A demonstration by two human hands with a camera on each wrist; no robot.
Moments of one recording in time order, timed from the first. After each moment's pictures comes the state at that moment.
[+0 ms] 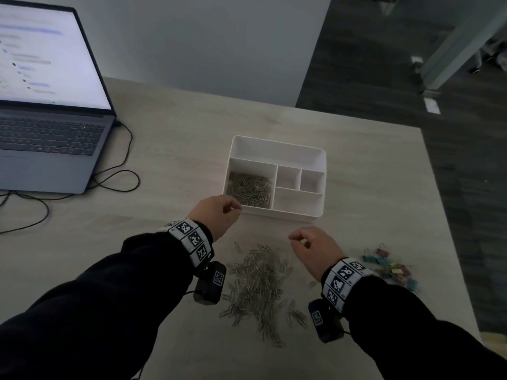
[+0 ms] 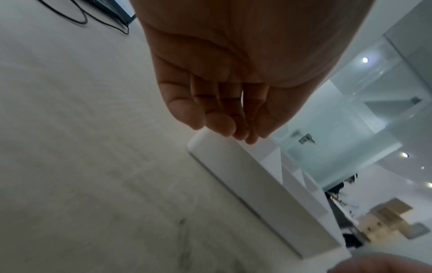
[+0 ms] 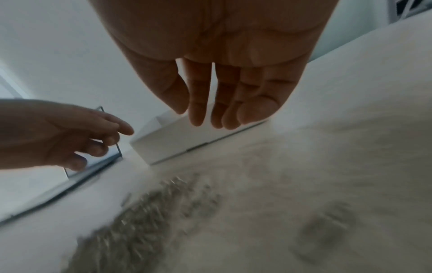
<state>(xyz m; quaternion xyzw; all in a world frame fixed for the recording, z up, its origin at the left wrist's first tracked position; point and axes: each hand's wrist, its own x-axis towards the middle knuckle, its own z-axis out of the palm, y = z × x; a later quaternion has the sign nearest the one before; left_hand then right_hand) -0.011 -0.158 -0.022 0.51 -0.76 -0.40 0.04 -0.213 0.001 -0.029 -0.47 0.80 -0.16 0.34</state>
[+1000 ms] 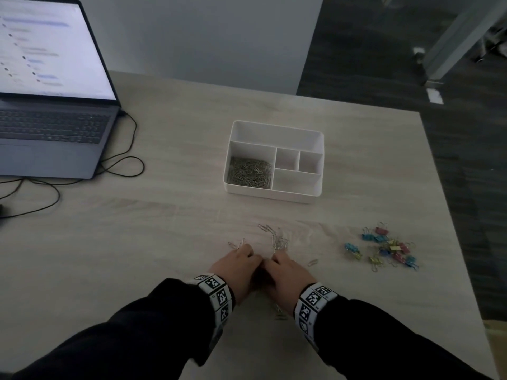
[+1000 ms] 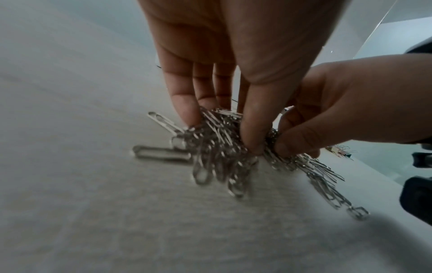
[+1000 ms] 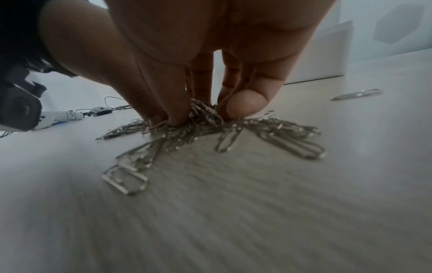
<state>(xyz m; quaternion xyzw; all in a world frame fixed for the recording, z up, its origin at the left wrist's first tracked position) 0.007 -0.025 -0.068 0.32 -0.89 -0.28 -0.17 -0.137 0.062 -0.068 -0.64 0.69 0.01 0.35</state>
